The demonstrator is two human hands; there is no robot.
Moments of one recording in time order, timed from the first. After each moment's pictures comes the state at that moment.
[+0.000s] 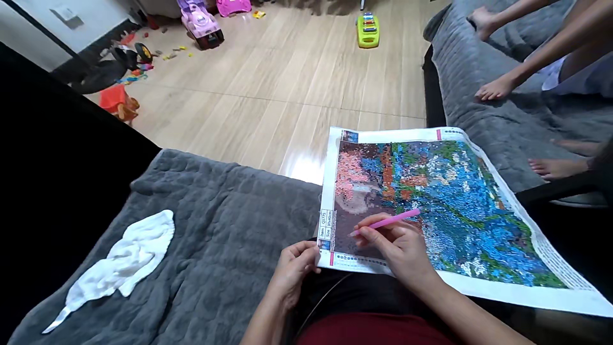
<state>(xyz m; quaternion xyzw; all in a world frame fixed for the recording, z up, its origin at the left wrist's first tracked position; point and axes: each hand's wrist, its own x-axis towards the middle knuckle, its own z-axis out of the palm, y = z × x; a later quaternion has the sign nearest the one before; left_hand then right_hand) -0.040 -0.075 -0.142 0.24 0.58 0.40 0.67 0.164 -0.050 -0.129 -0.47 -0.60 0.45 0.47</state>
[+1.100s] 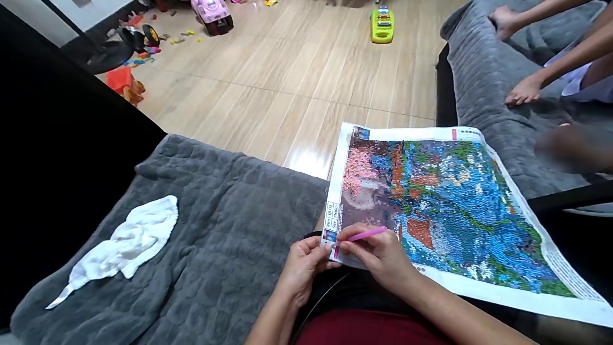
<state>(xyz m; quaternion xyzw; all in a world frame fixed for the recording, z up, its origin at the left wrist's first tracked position) -0.028 -0.079 -0.132 0.17 0.53 0.44 0.71 0.144 -0.050 -0.142 -0.39 -0.71 0.44 0.39</state>
